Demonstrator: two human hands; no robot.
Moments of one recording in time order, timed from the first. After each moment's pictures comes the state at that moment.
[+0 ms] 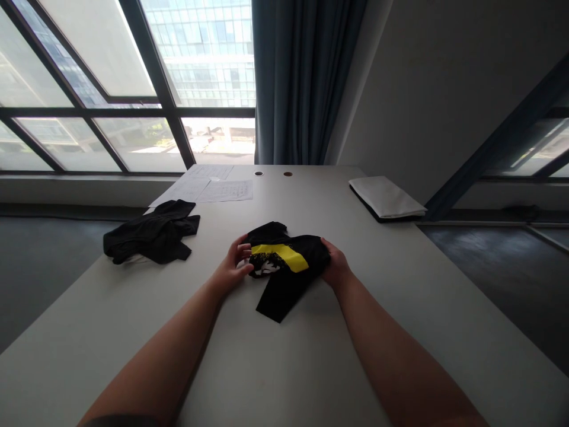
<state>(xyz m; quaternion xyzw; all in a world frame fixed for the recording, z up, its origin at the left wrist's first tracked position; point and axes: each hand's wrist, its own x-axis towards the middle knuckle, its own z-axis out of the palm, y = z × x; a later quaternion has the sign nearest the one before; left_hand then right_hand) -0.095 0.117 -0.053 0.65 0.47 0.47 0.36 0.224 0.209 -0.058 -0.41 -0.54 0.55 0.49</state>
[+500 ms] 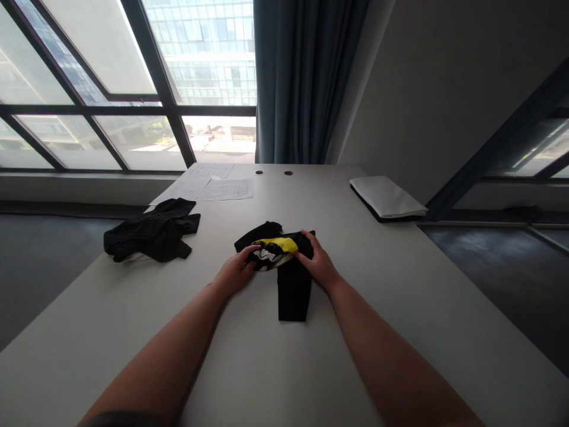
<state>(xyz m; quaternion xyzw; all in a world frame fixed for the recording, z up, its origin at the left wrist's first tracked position) -0.084 0.117 -0.050 0.73 0.59 0.30 0.19 0.211 0.187 -0.053 -0.42 -0.70 0.36 0.45</state>
